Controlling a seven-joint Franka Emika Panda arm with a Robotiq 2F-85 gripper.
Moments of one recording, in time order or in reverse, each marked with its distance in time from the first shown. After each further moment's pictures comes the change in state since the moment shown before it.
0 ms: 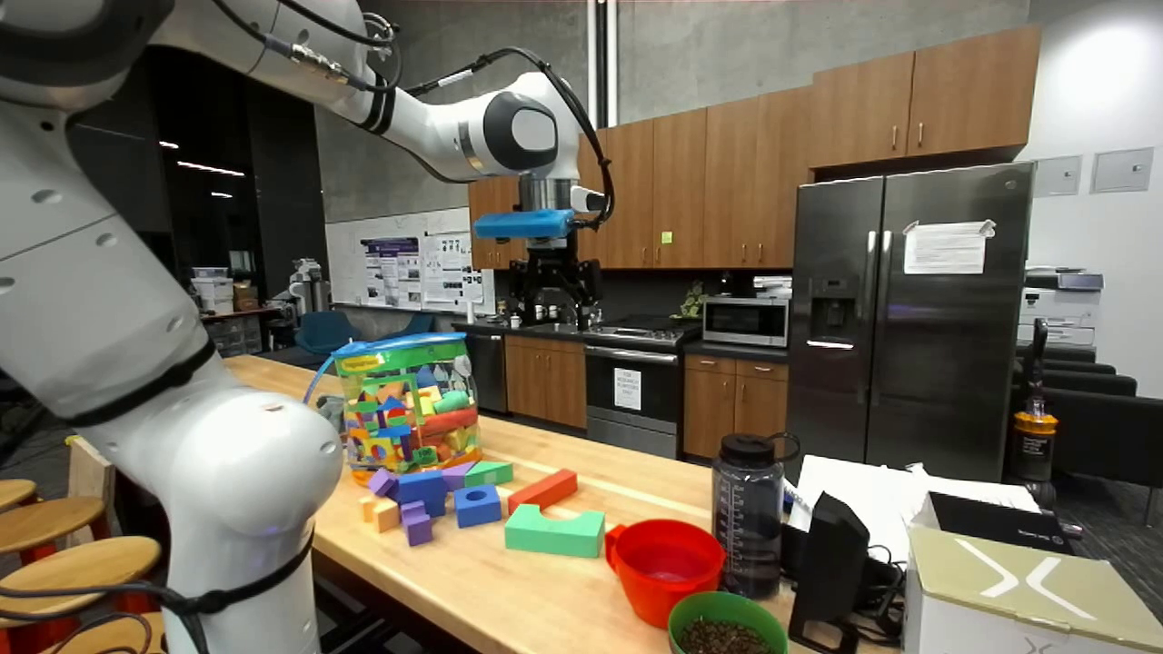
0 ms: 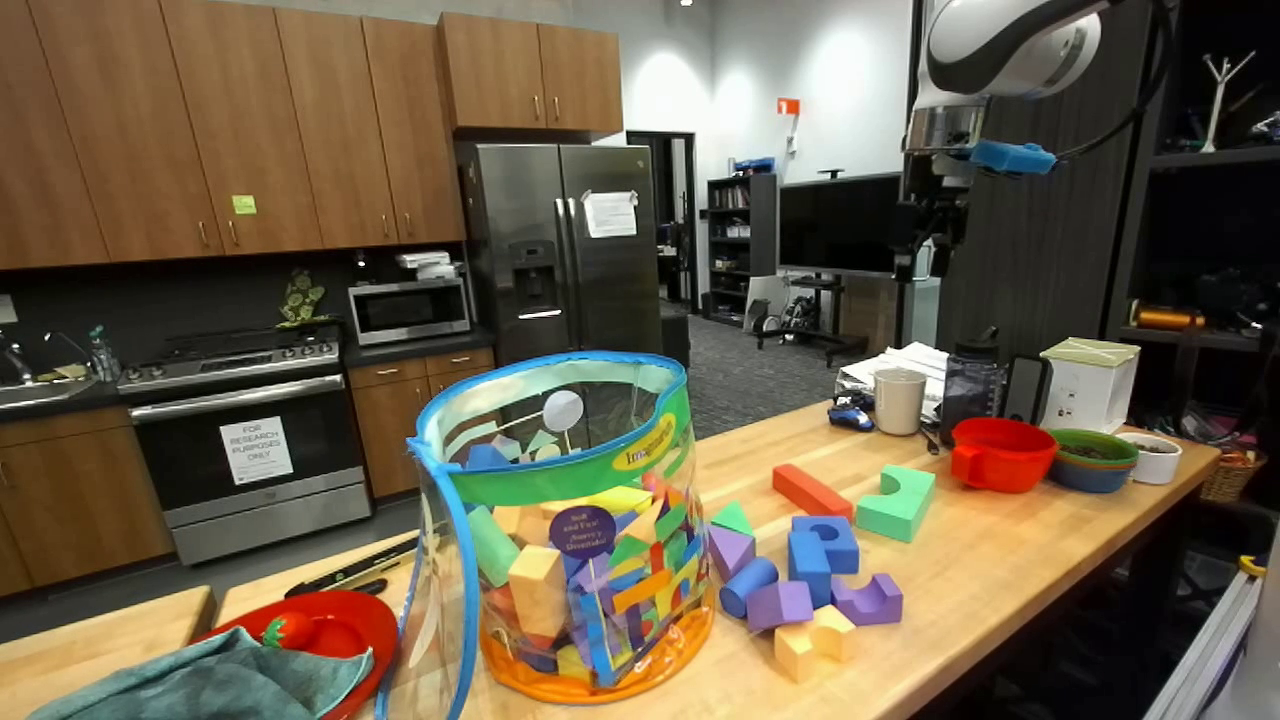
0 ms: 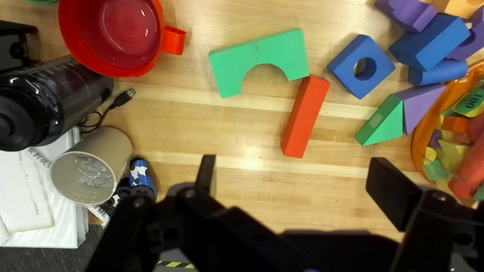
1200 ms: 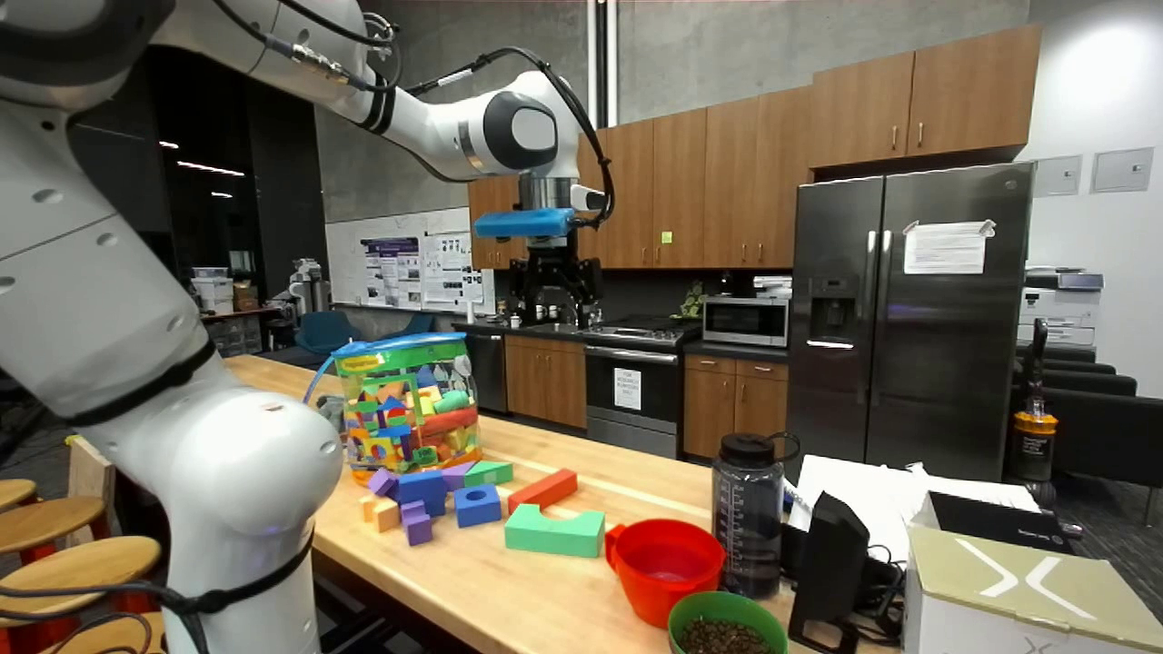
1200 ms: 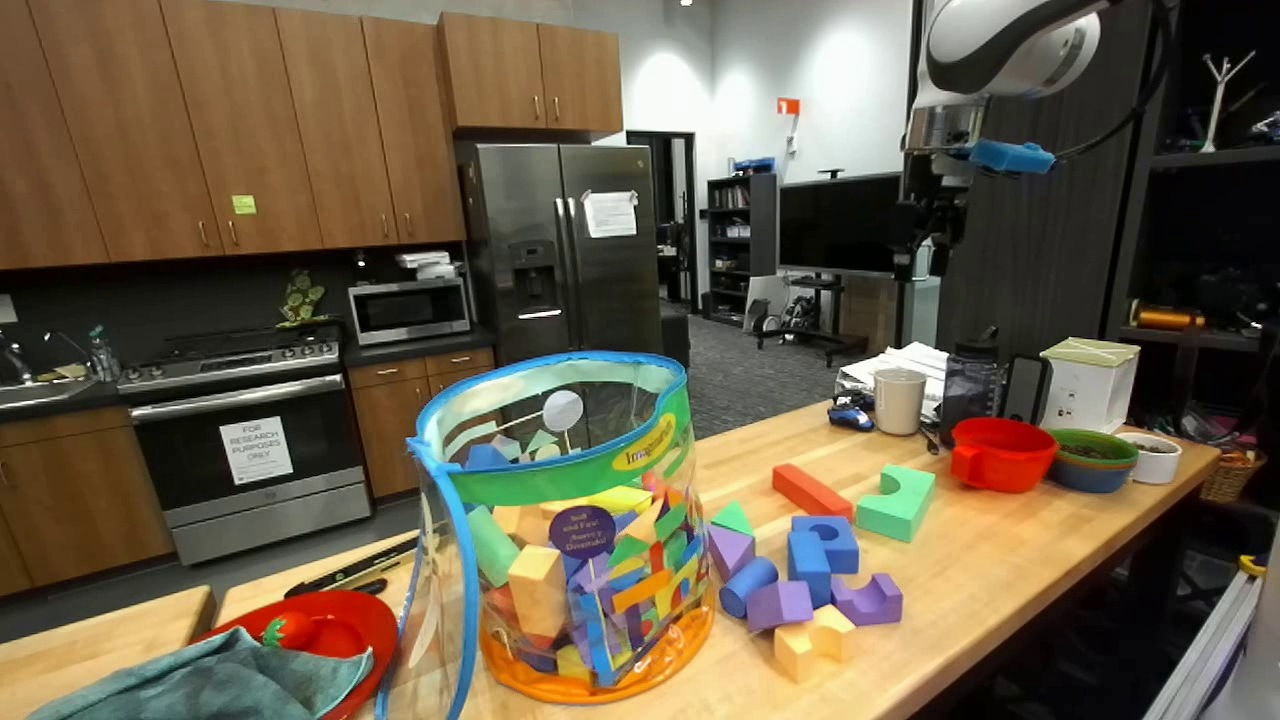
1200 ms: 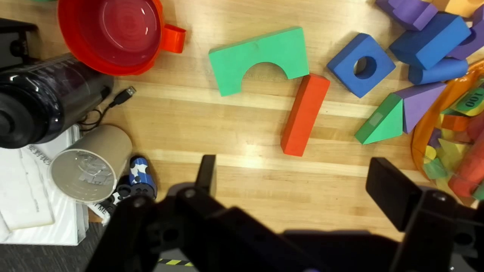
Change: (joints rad) arm 0.000 0.002 0.002 0.004 0.000 0.005 -0.001
